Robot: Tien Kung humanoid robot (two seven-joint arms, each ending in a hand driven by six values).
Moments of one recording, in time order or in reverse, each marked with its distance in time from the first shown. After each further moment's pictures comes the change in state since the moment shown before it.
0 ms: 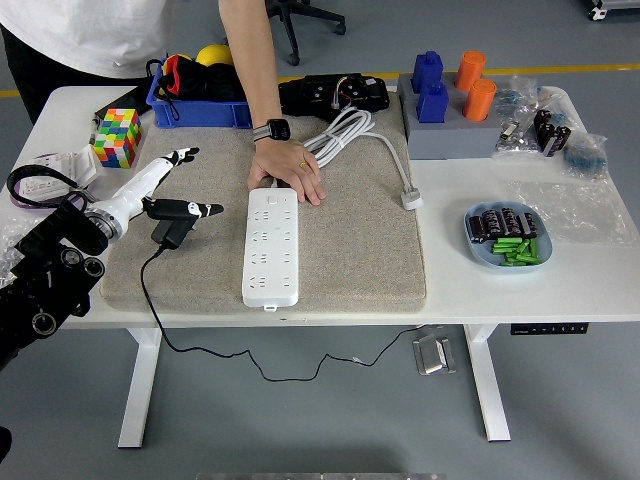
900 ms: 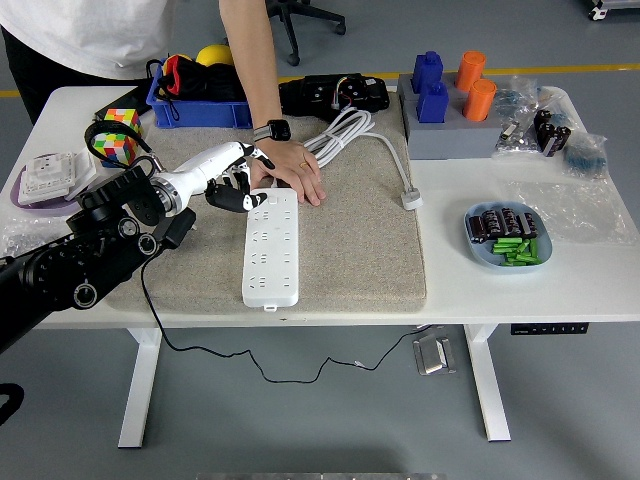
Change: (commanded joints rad) left arm -0.229 -0.034 0.353 0.027 -0.076 -0.057 0.110; right arm 0.001 0.000 -0.002 -0.003 0.003 0.000 0.000
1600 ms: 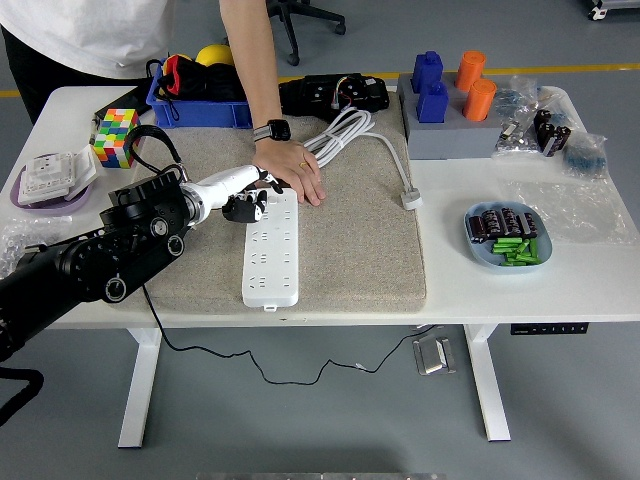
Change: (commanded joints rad) left arm -0.079 -0.072 0.146 0.127 -0.058 -0.041 0.094; right arm 0.003 -0.007 -0.013 -0.002 0.003 0.001 0.000
